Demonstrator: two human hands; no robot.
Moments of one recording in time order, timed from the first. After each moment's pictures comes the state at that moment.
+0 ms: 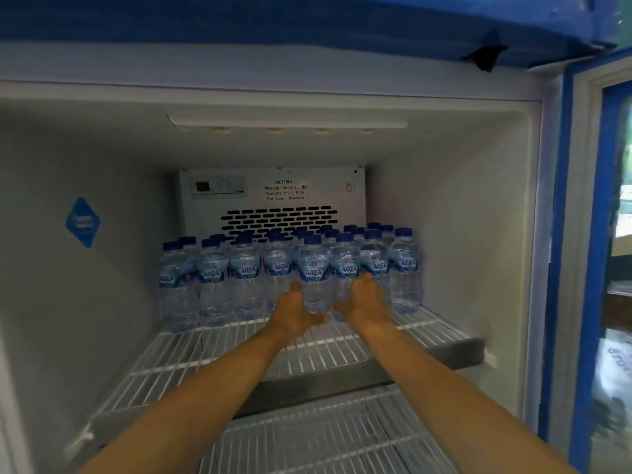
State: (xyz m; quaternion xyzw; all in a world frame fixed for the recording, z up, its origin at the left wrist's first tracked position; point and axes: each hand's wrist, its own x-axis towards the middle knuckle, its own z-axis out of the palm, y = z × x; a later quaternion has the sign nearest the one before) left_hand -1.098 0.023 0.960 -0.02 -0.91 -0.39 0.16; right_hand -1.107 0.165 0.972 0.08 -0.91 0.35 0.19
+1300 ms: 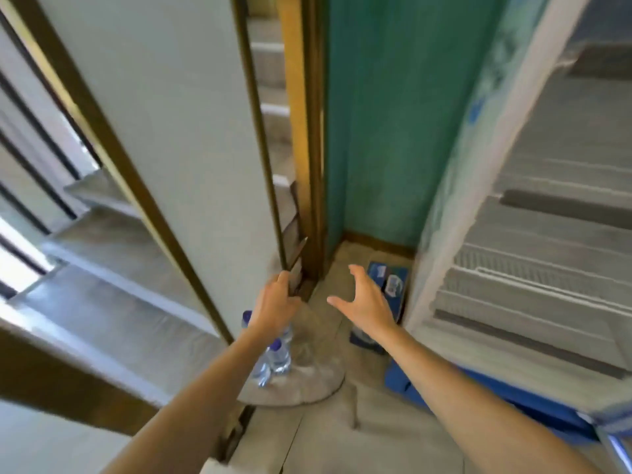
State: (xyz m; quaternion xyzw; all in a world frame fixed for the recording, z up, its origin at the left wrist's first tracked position) left_hand -0.446 -0.271 0.627 0.36 -0.88 -0.30 0.13; right_hand -0.581 -0.131 0.627 0.36 -0.85 0.33 -0.18
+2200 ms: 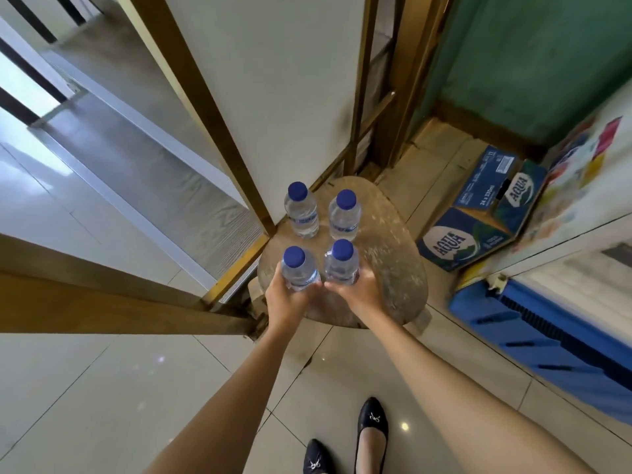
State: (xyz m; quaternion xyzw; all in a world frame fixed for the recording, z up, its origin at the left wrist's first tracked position) left_hand -0.345 -0.286 0.301 0.58 -0.60 -0.50 0.23; right_hand -0.478 -0.232 0.294 0.25 -0.77 0.43 -0.41
